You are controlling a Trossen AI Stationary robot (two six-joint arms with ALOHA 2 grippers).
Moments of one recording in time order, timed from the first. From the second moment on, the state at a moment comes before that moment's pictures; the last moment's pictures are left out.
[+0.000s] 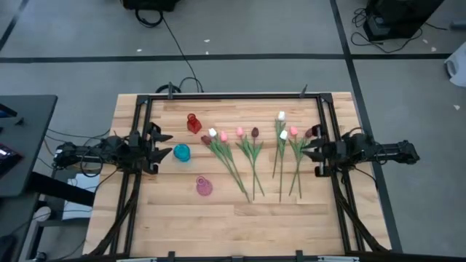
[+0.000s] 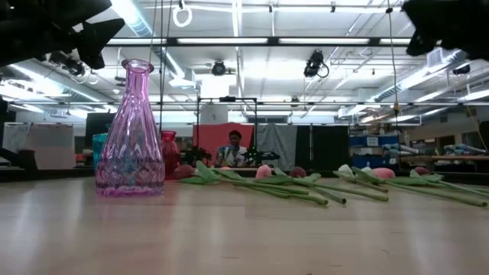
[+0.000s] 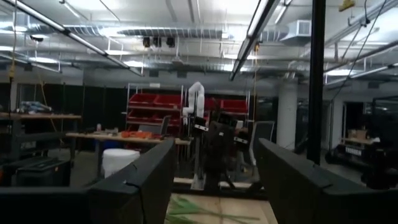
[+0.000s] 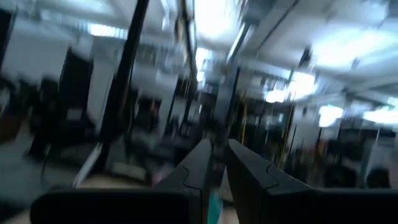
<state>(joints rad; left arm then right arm) -0.08 0.01 0.01 0.42 -0.16 0.00 0.05 0.01 0.01 0.41 -0.05 -0.23</state>
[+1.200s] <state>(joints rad) -0.08 0.01 0.01 0.42 -0.19 -0.13 0.05 0.01 0.01 0.60 0.11 -0.04</state>
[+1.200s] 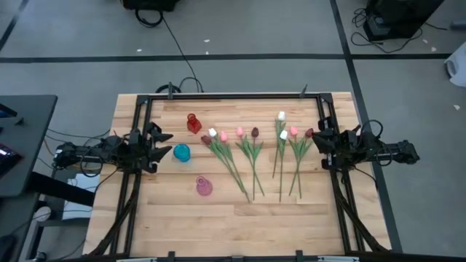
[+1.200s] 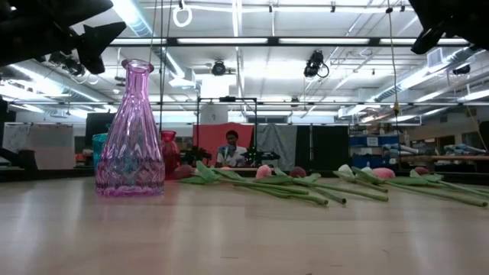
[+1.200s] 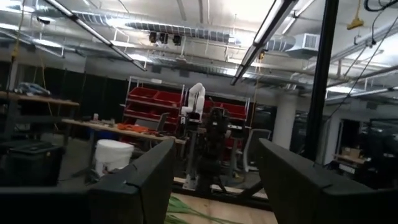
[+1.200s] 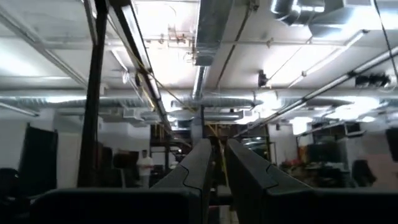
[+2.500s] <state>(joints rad) -0.08 0.17 0.11 0.22 -0.24 -0.19 0.08 1.18 0.76 -0.20 0.56 0.37</state>
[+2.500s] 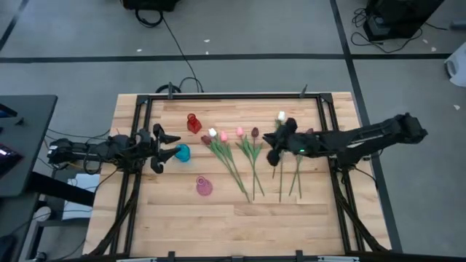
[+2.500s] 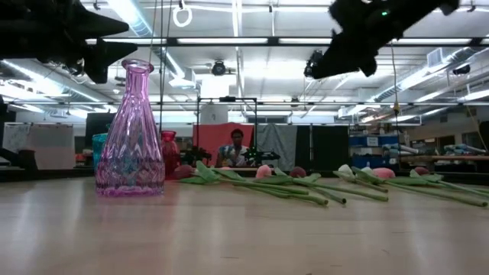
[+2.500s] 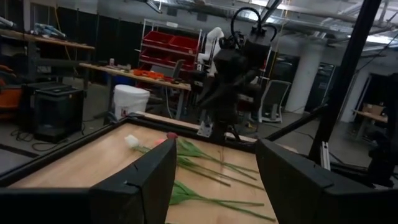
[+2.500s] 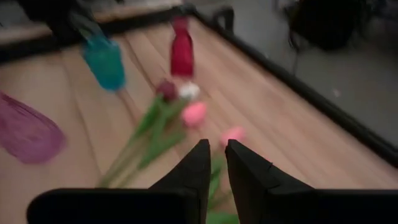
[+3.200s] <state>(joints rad) -0.08 0.22 0.11 0.24 -0.35 -0.11 -0.08 1.56 0.98 -1.15 0.09 1.10</state>
